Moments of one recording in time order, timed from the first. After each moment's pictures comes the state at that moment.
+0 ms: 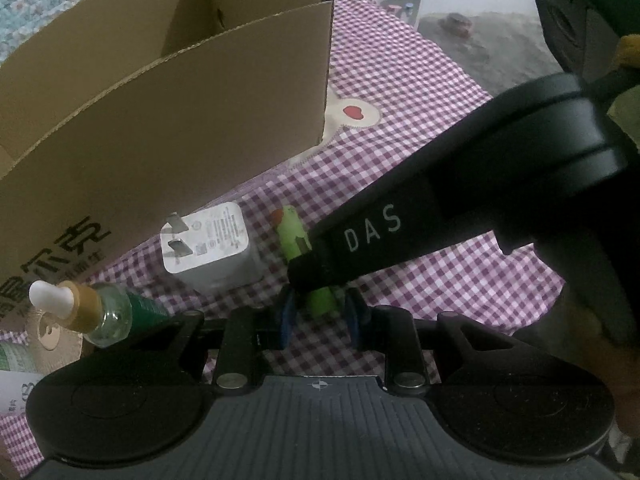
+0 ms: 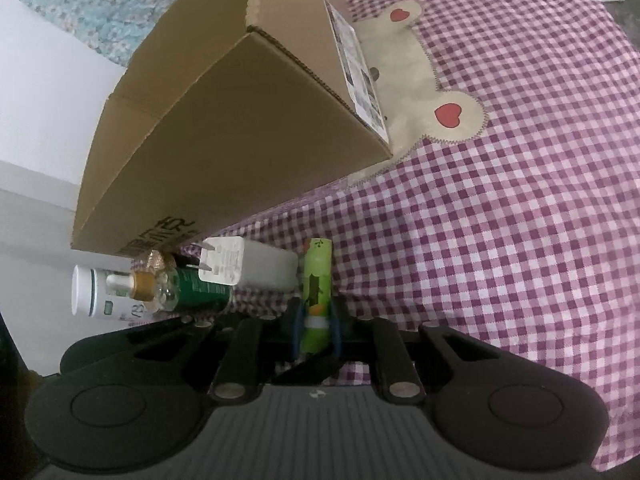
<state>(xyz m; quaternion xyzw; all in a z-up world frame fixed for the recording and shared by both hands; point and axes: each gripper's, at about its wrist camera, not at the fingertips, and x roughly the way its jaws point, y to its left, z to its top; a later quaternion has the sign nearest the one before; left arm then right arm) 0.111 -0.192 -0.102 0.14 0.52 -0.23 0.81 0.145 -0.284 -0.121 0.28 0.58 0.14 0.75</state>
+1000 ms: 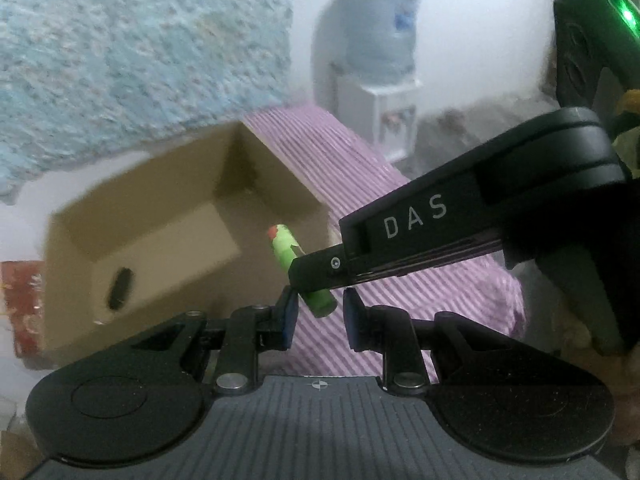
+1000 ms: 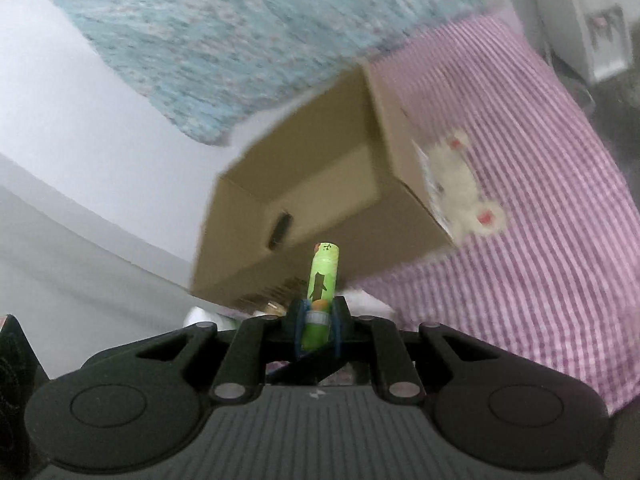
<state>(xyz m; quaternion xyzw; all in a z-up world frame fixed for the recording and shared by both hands) 0.053 -0.165 0.023 0.13 0.37 -0.23 0.89 0.075 -0.321 0.020 0.31 0.43 0.18 0.83</state>
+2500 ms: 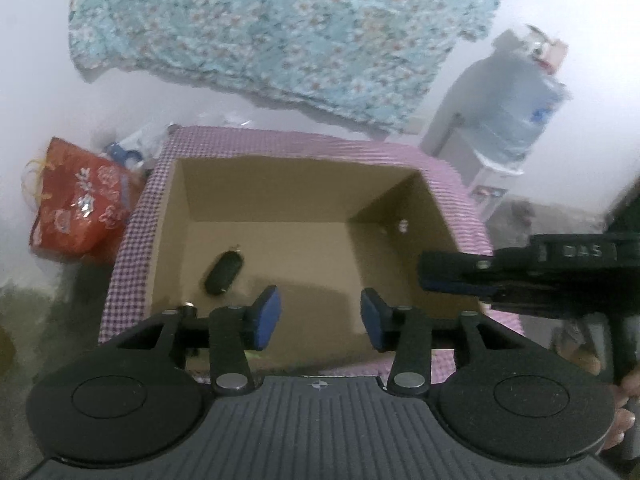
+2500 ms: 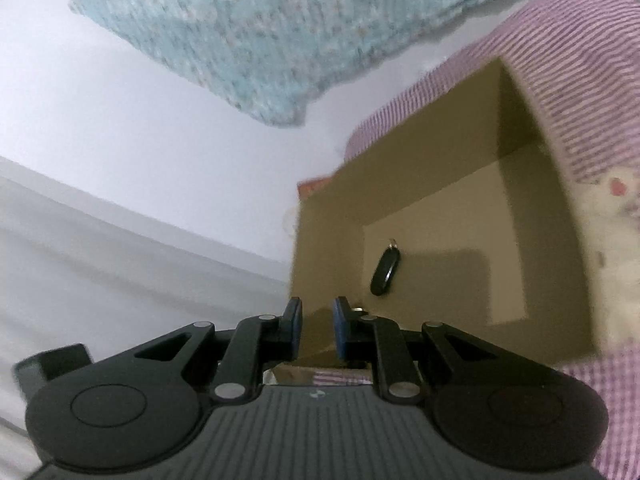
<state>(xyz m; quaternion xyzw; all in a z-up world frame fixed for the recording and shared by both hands) 0.147 -0.033 0.061 -0.06 0.43 -0.12 0.89 0.180 -0.280 0.006 0.40 0.44 0.28 0.76</state>
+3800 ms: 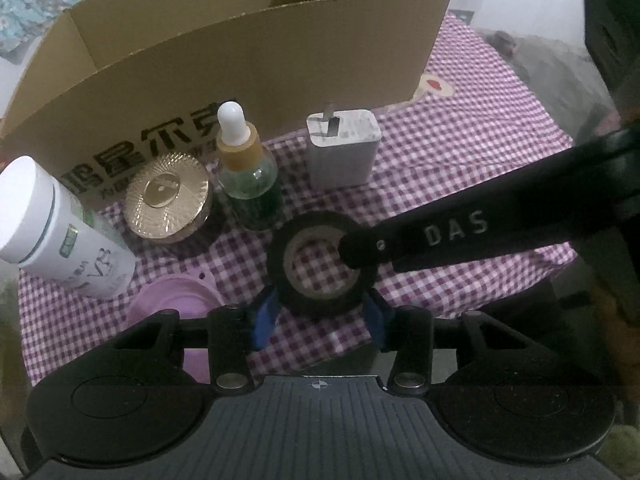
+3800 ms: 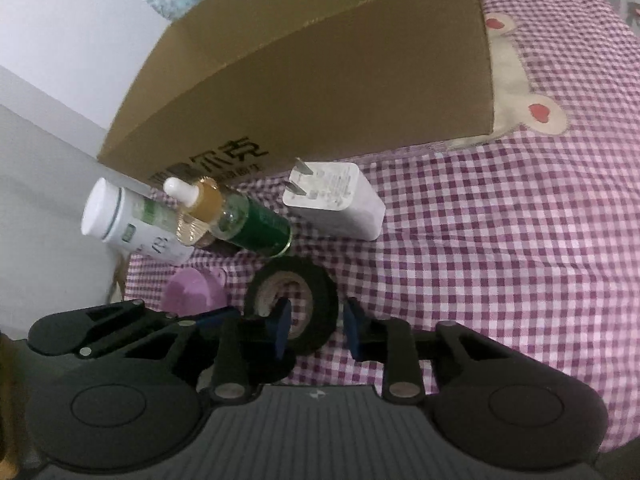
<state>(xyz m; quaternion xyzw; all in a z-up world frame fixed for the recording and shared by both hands) 0.072 -0.094 -0.083 0.10 0.54 -0.18 0.82 0.079 -0.217 -0.108 0.18 0.57 0.17 0.78</state>
